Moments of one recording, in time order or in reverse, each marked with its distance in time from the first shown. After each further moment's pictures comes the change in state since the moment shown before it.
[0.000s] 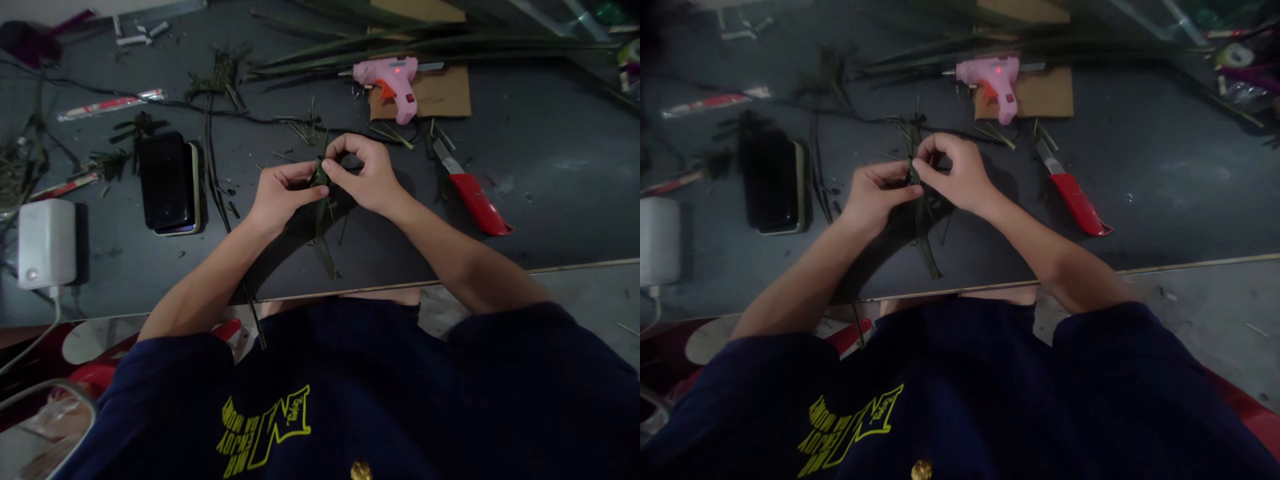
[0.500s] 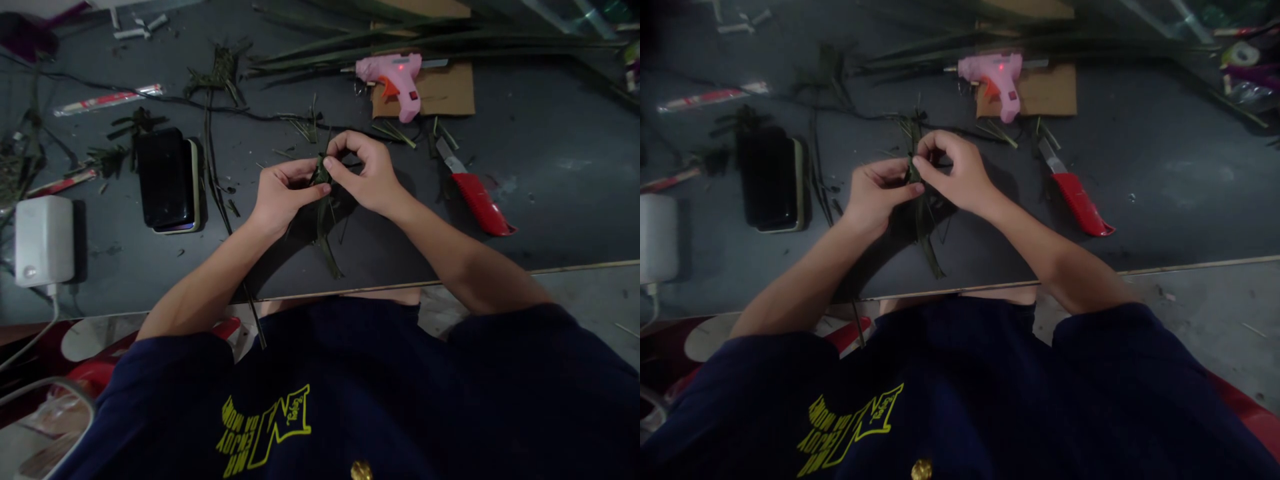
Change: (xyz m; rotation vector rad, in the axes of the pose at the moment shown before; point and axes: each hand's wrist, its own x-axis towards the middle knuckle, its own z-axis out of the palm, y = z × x) left_hand -0.002 0.005 0.011 0.002 0.111 -0.022; right_hand -0.001 -0.004 0.001 -0.010 -0.018 0.049
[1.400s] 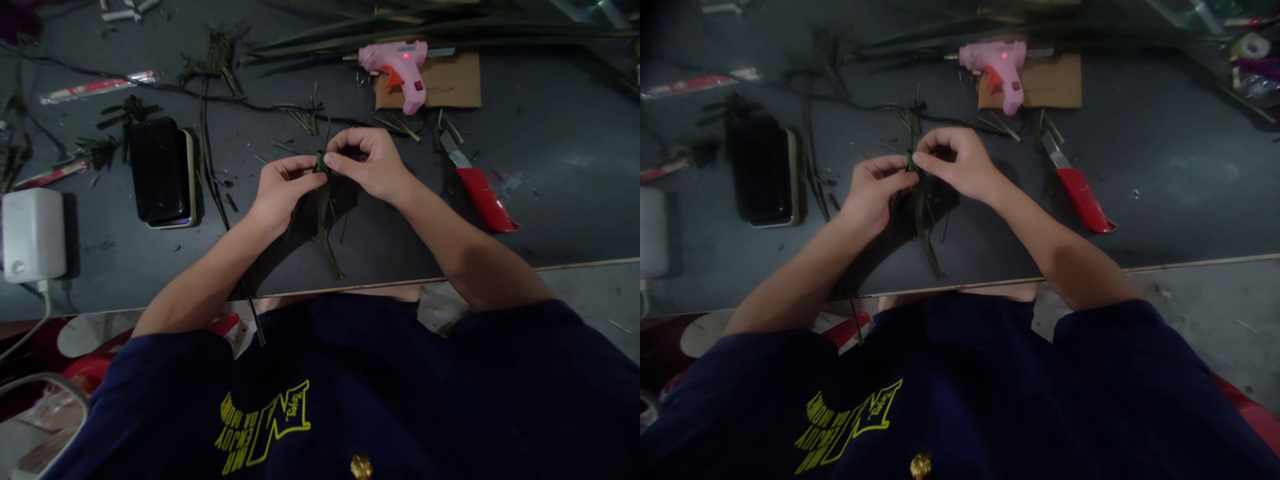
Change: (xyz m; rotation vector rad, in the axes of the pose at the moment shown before) left_hand 0.002 -0.007 -0.001 -0.054 0.045 -0.090; right_hand 0.009 0.017 -0.006 0.171 -0.130 0.085
